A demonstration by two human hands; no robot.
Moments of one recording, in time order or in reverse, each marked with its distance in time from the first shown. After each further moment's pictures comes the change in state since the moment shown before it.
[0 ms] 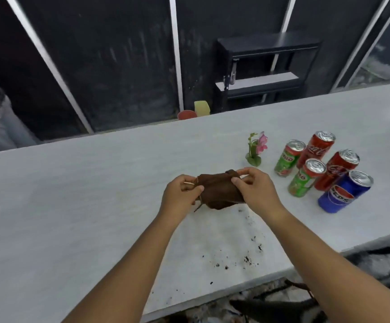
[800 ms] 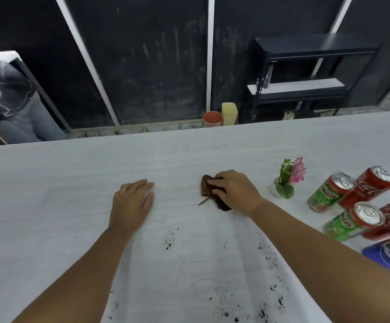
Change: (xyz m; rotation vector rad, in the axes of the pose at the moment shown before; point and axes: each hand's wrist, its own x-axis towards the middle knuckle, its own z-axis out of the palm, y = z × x) left_hand 0.095 -0.116 -0.152 0.980 0.382 0.368; right_hand 0.134 0.003 0.097 -0.808 -0.421 -0.692
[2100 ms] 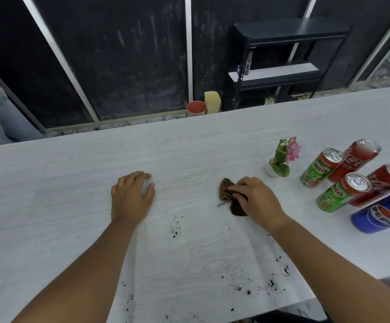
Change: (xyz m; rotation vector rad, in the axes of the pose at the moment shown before) left_hand 0.004 0.000 0.002 -0.031 -0.032 -0.004; right_hand -0.095 -0.026 0.003 0.105 0.207 0.253
